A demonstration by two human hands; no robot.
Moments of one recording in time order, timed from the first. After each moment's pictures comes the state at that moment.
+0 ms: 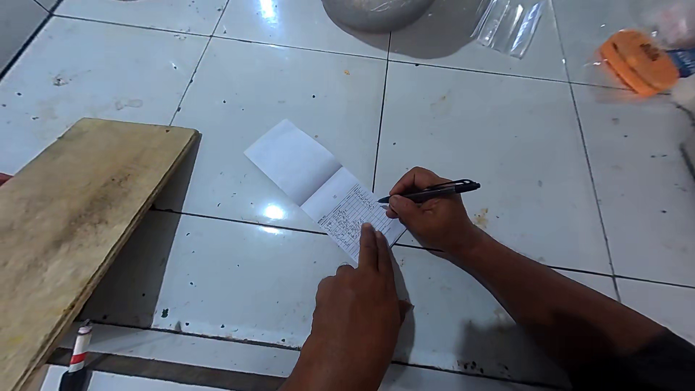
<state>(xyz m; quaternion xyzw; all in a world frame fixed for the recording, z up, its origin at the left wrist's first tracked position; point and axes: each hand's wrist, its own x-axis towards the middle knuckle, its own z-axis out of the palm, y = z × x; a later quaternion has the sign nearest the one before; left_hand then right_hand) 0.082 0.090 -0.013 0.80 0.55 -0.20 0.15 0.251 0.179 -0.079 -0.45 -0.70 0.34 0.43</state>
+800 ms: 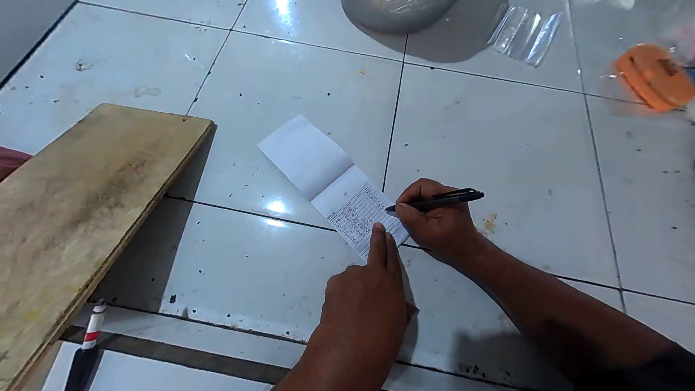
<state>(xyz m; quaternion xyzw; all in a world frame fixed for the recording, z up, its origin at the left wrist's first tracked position) 0.082 0.096 -0.011 0.78 0.54 -0.23 0.21 0.247 0.175 -0.086 -0.44 -0.72 0.33 0.43</state>
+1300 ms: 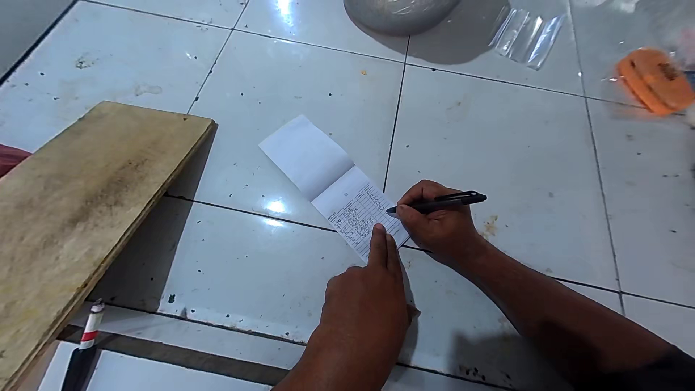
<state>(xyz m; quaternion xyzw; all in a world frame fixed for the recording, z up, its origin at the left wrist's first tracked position) 0.082 0.097 -0.010 0.78 0.54 -0.23 0.22 0.246 0.174 -0.085 -0.44 -0.71 0.34 0.44</state>
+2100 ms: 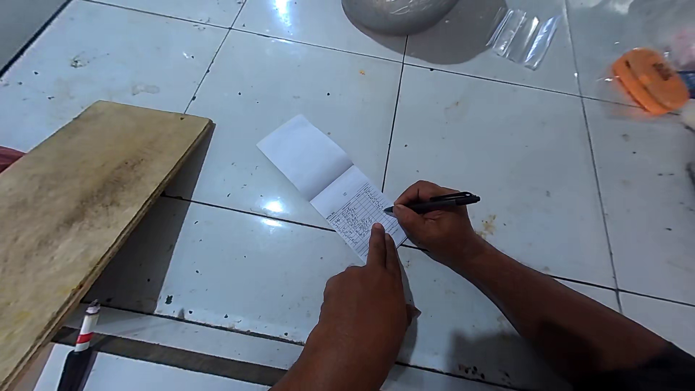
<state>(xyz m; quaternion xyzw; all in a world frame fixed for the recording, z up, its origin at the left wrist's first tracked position) 0.081 0.097 -0.008 0.78 0.54 -0.23 0.23 0.245 0.173 -0.087 -0.44 -0.71 0.34 0.43</state>
